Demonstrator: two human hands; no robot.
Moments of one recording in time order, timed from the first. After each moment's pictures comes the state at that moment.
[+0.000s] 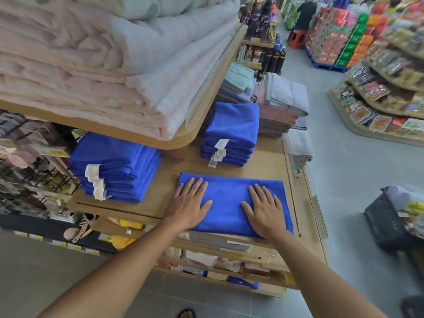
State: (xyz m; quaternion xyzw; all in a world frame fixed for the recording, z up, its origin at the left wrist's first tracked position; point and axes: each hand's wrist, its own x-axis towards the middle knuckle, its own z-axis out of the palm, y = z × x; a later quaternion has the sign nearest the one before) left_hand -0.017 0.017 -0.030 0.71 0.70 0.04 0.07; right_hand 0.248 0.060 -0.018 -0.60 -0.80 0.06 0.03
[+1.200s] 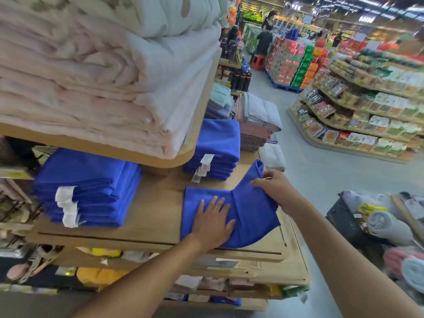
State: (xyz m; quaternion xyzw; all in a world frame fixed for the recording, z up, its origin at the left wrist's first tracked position) left_hand 0.070 0.038 -0.011 0.77 0.62 0.11 0.11; right_hand 0.242 0.097 0.138 -0.68 -0.55 0.40 0.27
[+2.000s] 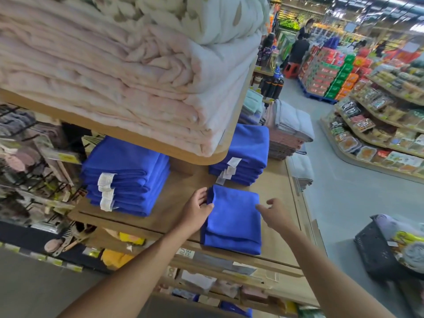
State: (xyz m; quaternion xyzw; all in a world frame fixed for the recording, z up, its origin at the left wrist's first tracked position) left_hand -0.022 0.040 -0.017 0.39 0.58 0.53 0.47; right_hand 0.215 0.098 0.043 -0.73 -0.56 0.35 0.17
